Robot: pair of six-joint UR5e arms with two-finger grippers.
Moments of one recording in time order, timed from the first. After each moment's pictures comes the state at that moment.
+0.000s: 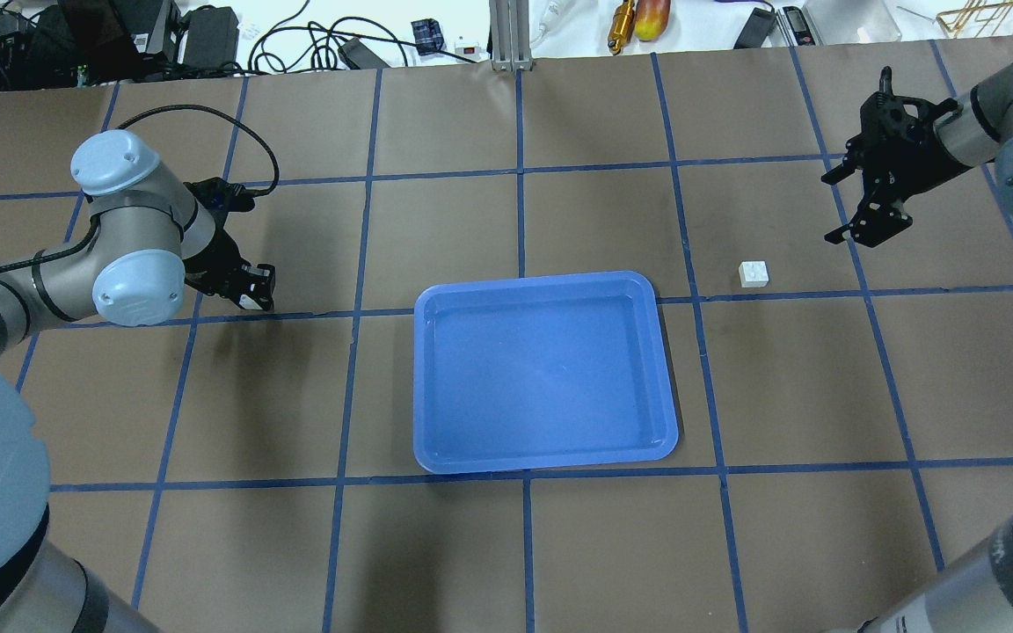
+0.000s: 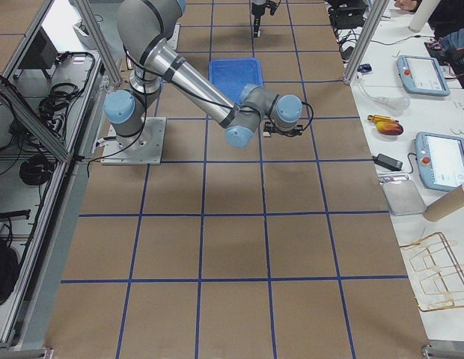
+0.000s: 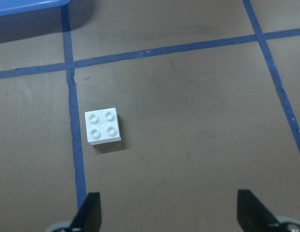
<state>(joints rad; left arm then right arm) -1.30 -2.01 -1.90 -0.82 1.53 0.40 1.10 -1.13 1.71 -2.05 -1.12 -1.90</state>
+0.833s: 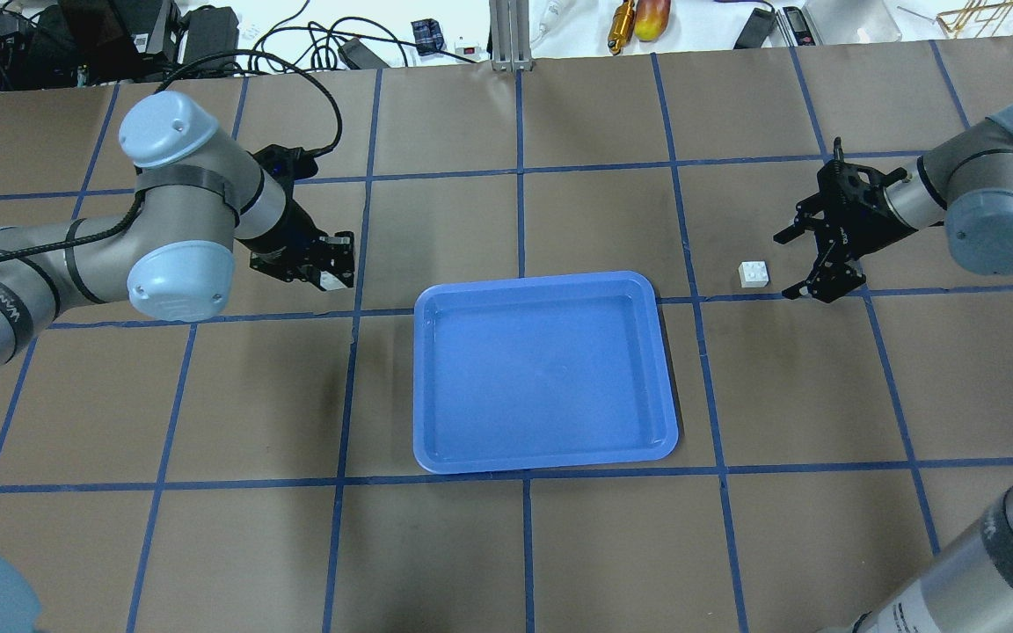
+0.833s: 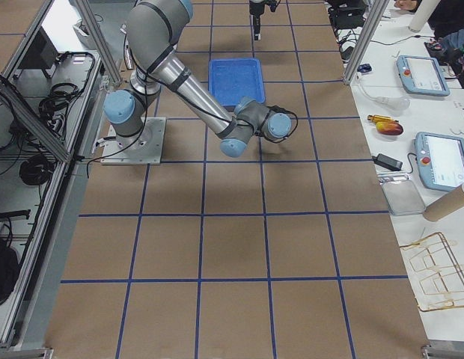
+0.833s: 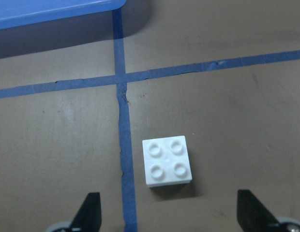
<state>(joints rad) -1.55 -1.85 -1.90 -0.93 1.39 -0.03 1.13 -1.09 1.83 -2.05 -1.07 -1.97</state>
